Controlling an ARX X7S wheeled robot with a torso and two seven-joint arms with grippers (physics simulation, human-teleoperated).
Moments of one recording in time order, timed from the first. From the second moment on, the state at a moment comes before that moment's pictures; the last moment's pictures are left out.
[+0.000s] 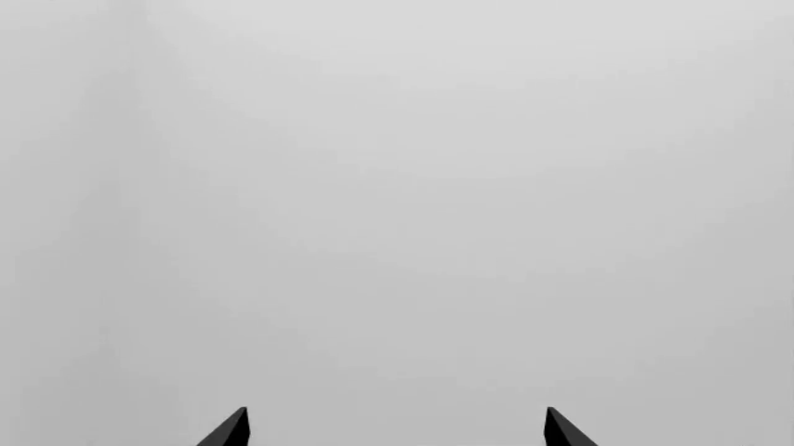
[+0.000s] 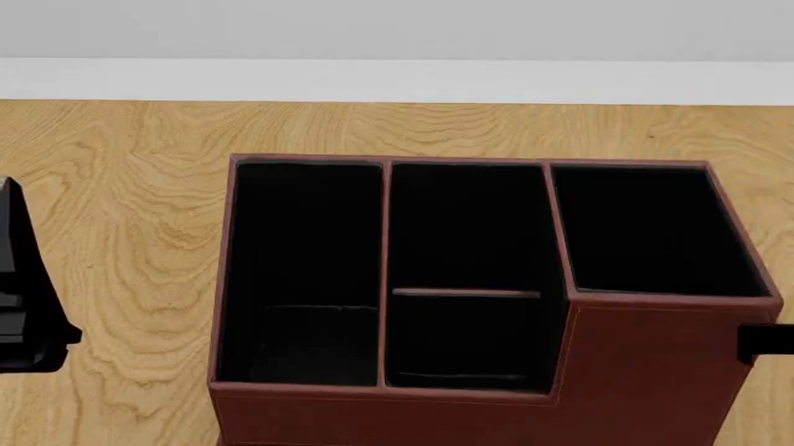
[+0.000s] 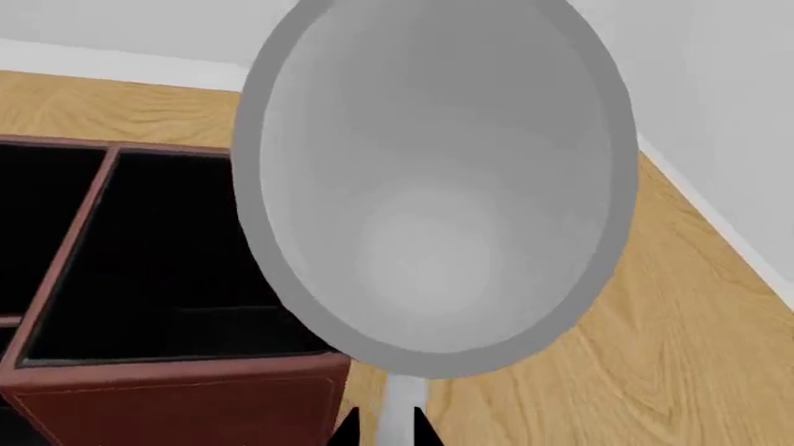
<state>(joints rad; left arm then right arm) -0.29 -0.53 0.15 0.82 -0.56 -0.49 -0.59 1.01 1.24 -0.50 -0.22 1.67 1.00 0.77</state>
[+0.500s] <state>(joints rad) -0.29 -0.53 0.16 0.83 -0.56 -0.49 -0.60 0.94 1.26 -0.51 -0.17 1.62 0.94 0.73</state>
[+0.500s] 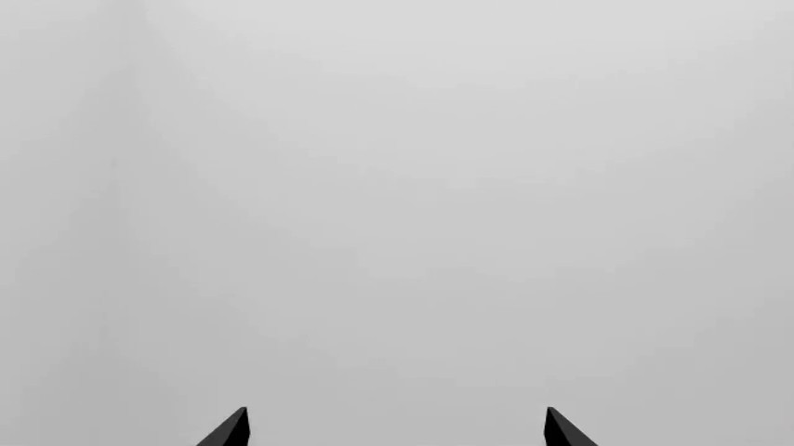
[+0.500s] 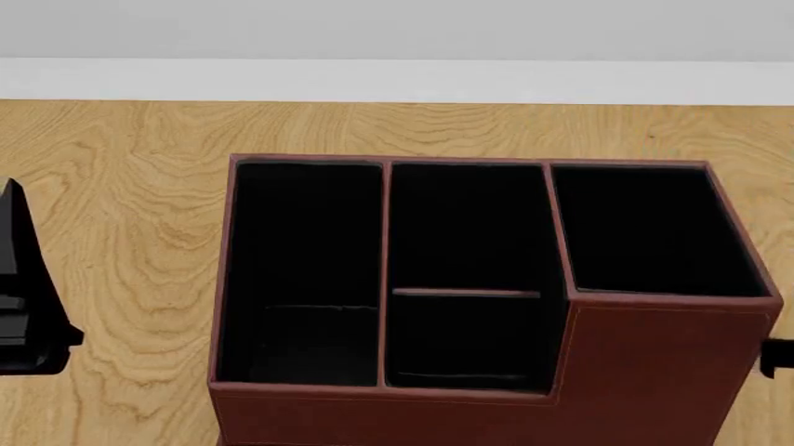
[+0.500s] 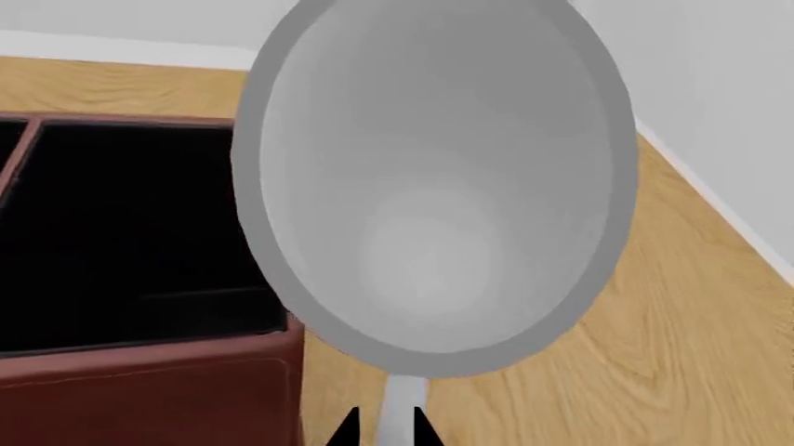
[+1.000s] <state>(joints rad) -0.29 -0.54 0.16 0.82 -0.56 -0.49 -0.60 0.90 1.24 -0.52 -0.09 1.57 0.91 0.69</state>
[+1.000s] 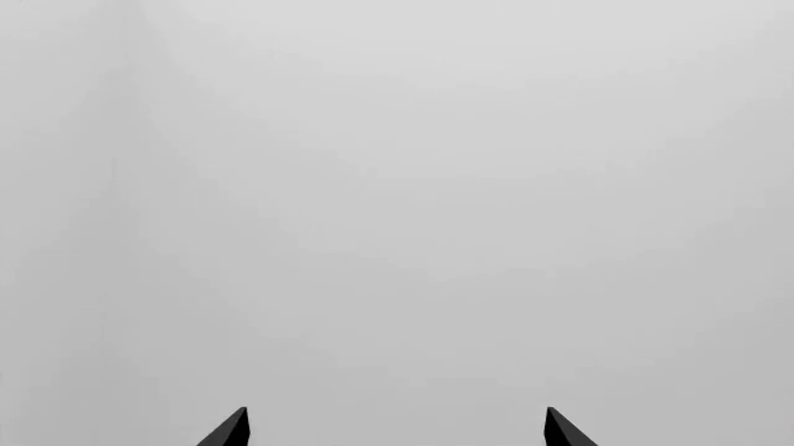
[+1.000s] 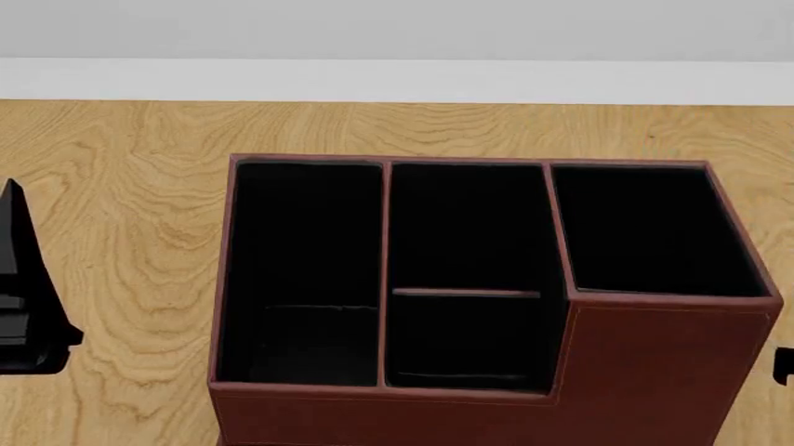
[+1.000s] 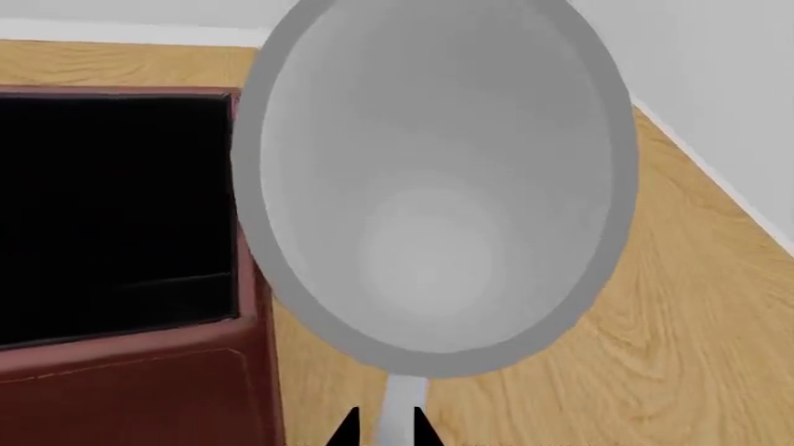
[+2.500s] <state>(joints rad) -0.30 -0.55 0.18 0.82 -0.56 -0.48 -0.61 0.79 1.15 -0.59 0.13 1.45 0.82 0.58</state>
